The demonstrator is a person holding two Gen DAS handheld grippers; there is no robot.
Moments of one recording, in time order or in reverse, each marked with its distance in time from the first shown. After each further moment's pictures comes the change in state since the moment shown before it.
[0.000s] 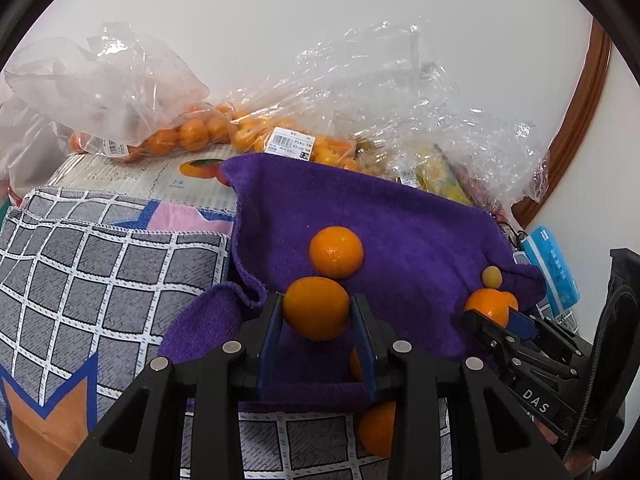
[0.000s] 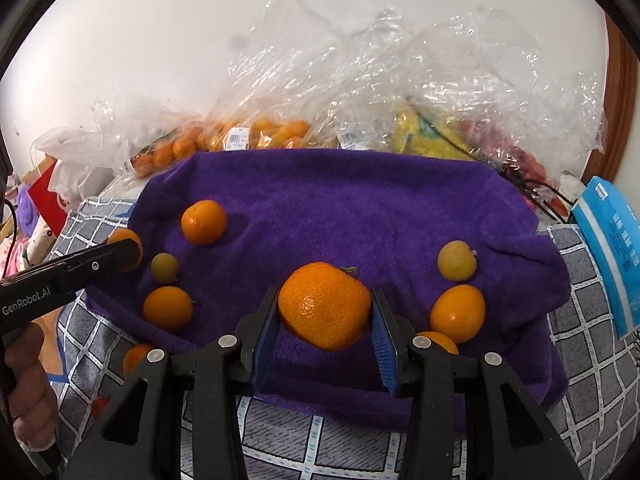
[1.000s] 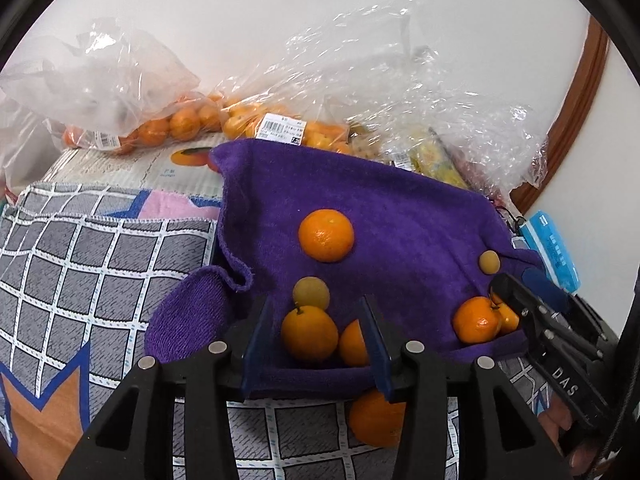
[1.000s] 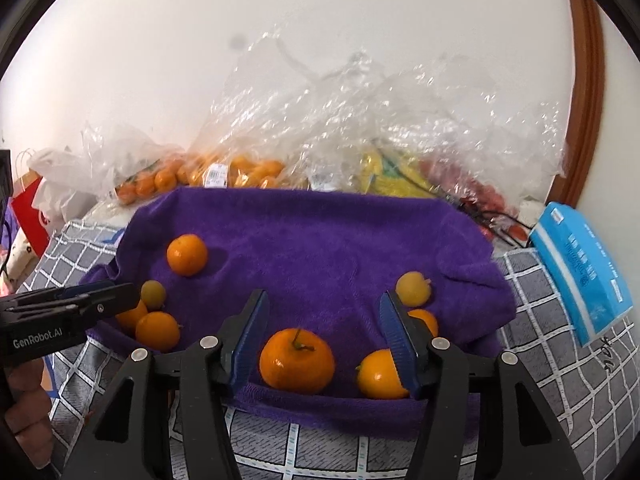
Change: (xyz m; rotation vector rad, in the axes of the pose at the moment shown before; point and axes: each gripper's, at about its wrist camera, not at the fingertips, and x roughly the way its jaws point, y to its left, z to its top) left arm 0.002 -0.009 -0.002 0.026 0.039 0.003; right arm -0.036 -0.004 0.004 0.010 -0.152 -0.106
